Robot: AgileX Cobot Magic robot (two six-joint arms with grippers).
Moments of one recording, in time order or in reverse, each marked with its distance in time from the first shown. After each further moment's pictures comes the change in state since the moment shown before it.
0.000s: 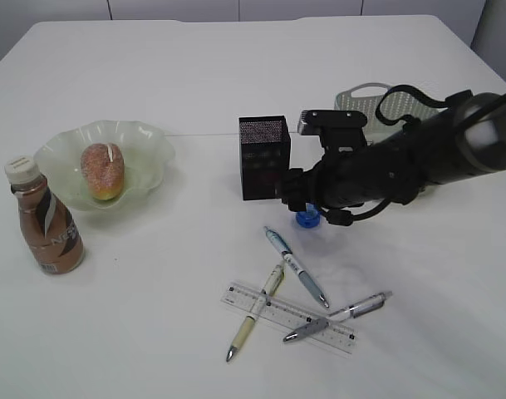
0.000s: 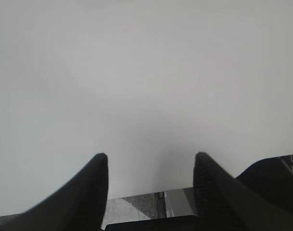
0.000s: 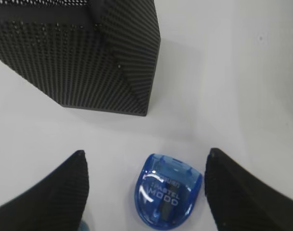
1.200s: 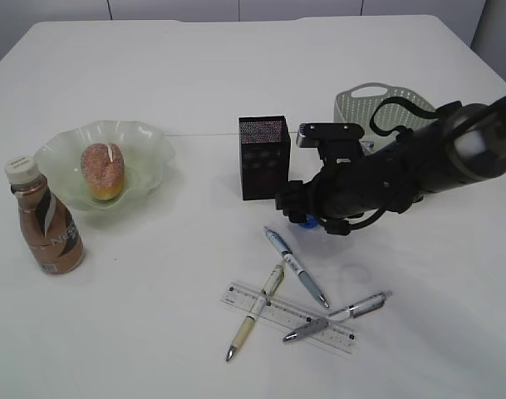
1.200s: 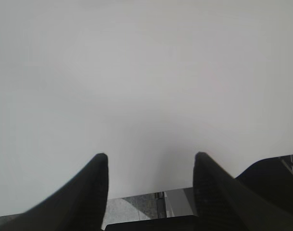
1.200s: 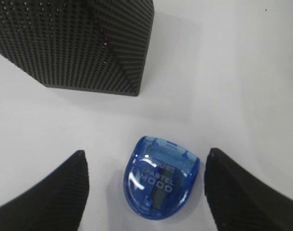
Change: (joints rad) left arm 0.000 0.000 0.000 -0.002 0.000 0.000; right arm 0.000 0.036 -0.002 -0.002 0.010 0.000
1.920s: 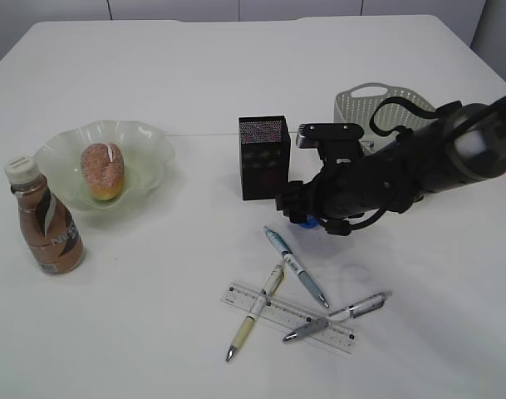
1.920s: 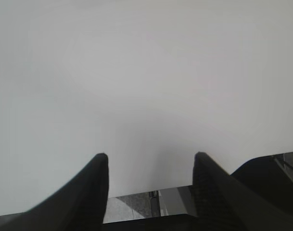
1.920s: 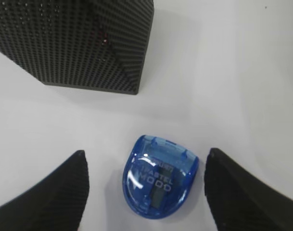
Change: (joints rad) left arm 0.000 0.000 0.000 -0.022 0.000 0.000; right arm 0.000 0.000 0.000 -0.009 0.004 0.000
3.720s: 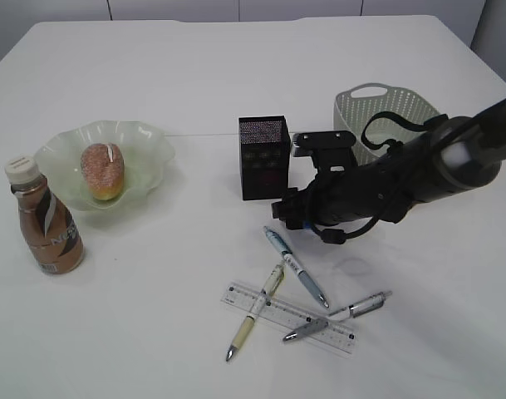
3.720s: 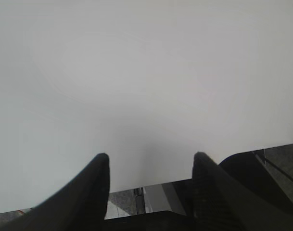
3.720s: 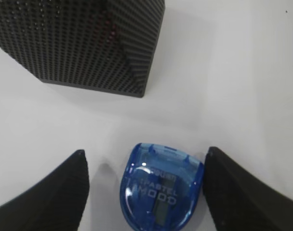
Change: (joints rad) left arm 0.000 0.000 0.000 -0.062 0.000 0.000; right arm 0.000 0.053 -0.012 -0.033 -0.055 -0.007
